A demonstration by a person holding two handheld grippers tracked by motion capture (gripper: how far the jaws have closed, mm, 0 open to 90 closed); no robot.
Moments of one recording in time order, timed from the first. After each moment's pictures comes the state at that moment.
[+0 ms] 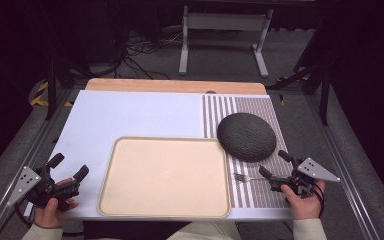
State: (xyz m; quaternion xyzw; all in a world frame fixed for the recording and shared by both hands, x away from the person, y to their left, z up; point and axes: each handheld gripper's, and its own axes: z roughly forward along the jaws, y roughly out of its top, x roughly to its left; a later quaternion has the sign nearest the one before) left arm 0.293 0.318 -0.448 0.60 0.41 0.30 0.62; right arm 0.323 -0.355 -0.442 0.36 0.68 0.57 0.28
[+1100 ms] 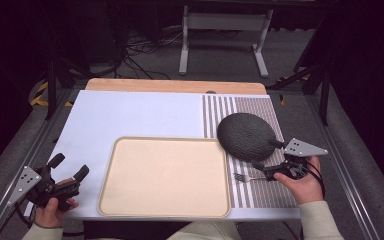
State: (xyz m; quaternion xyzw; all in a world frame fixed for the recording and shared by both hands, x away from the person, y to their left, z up) left arm 0.294 0.318 -0.448 0.60 0.42 0.29 0.62; right arm 0.359 -0.333 -0.399 0.30 0.78 0.49 0.22
